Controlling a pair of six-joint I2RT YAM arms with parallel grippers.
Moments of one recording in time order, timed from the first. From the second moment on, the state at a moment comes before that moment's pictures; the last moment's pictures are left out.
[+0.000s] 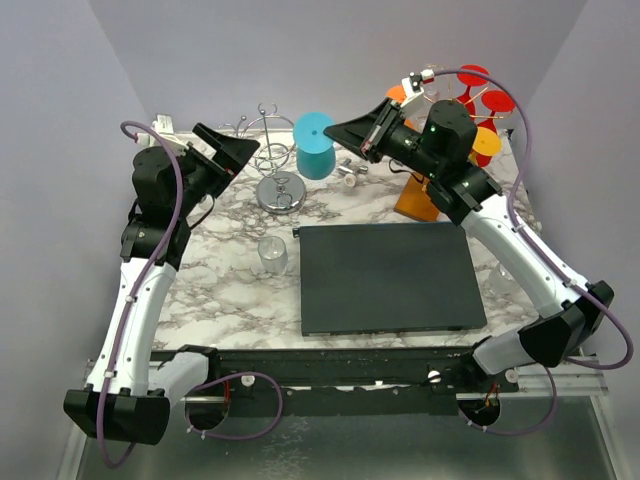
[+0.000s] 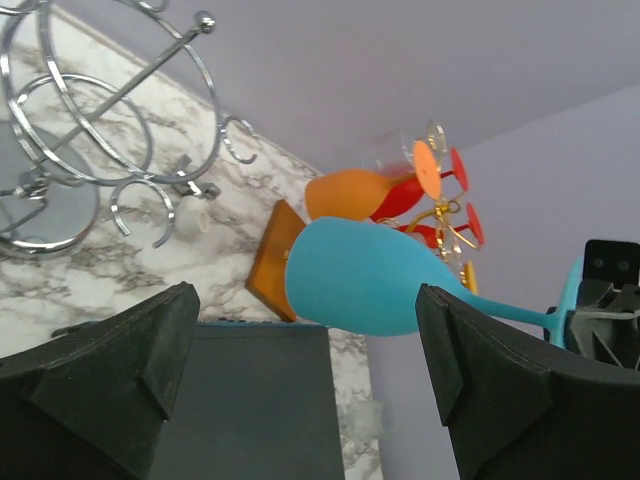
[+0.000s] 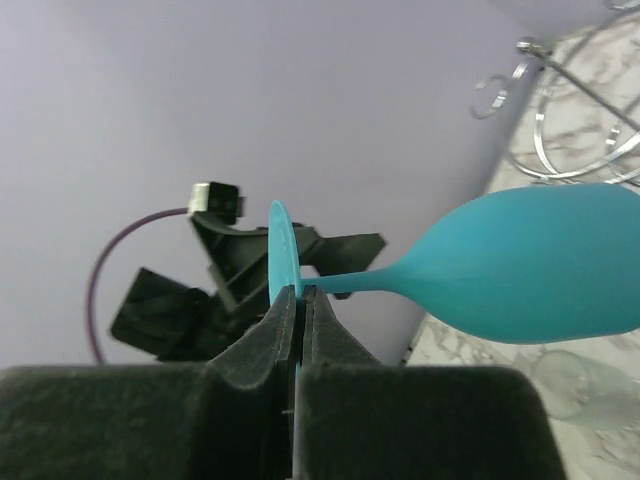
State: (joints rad) left arm -0.11 1.04 1.22 -0.33 0.25 -0.94; right arm 0.59 1.47 1.56 -0.08 -0.31 1.04
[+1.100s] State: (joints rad) left arm -0.03 1.18 1.04 1.08 0.80 -1.58; right arm 0.55 1.55 1.83 0.29 -0.72 1.41
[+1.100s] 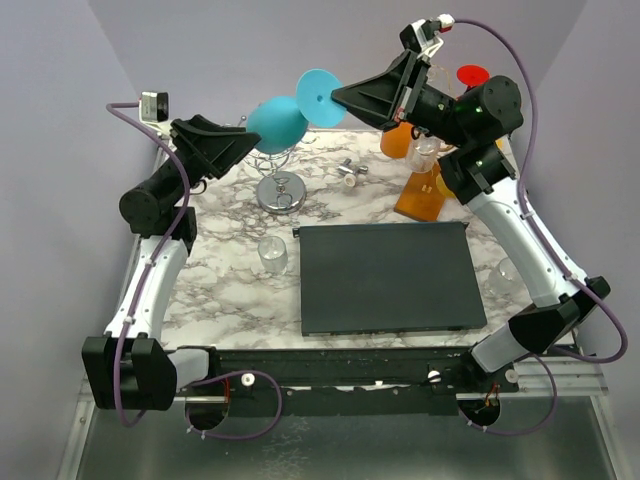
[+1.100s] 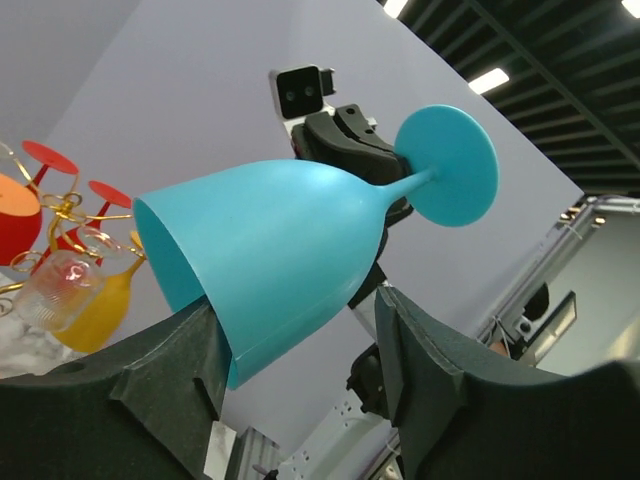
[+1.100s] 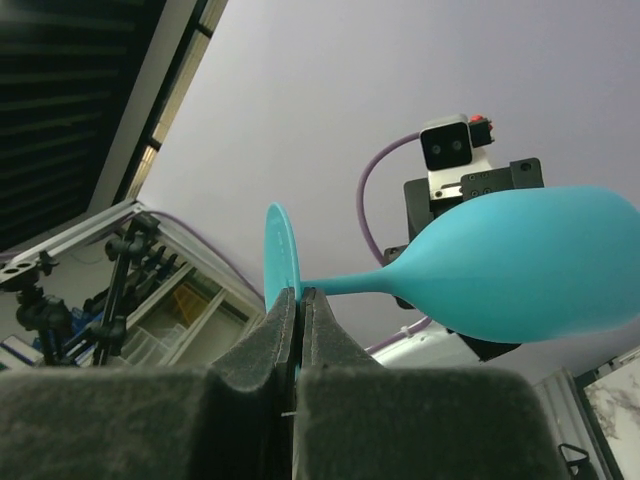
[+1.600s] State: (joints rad) left arm -0.03 1.25 1.09 1.41 0.86 -1.88; right arm 0.48 1.55 1.85 0.38 -0.87 1.53
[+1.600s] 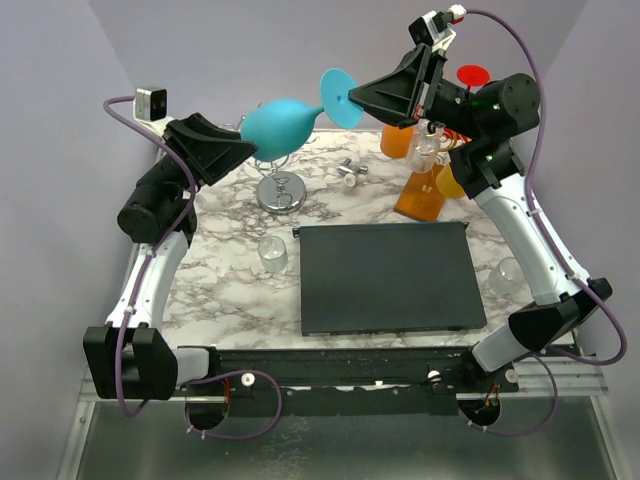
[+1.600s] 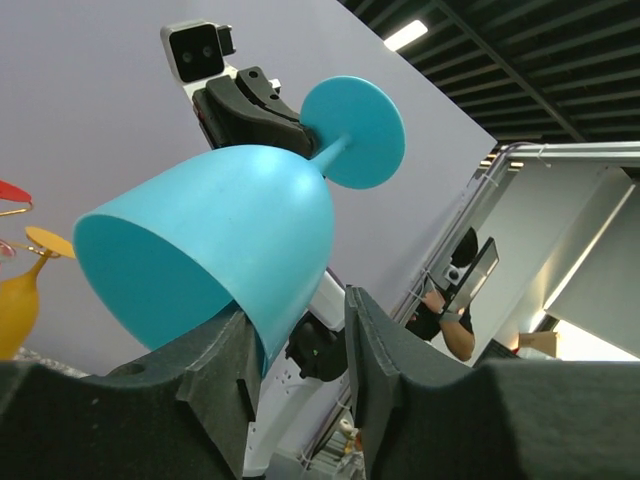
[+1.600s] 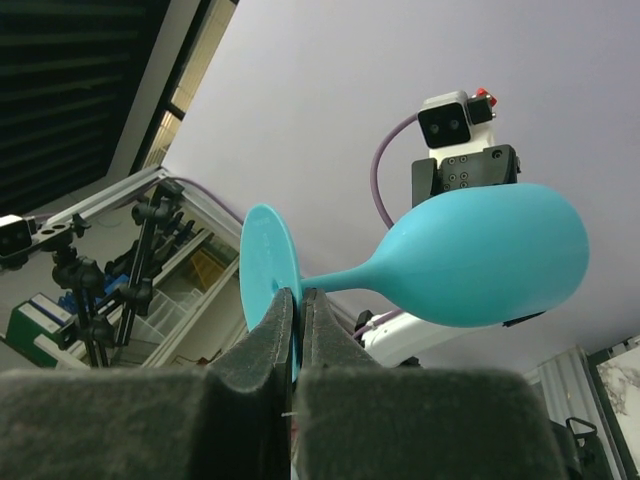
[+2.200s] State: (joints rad) left arm -0.03 1.20 1.10 1.37 0.87 -1.86; right arm 0.46 1.59 1.92 0.13 -0.80 1.33
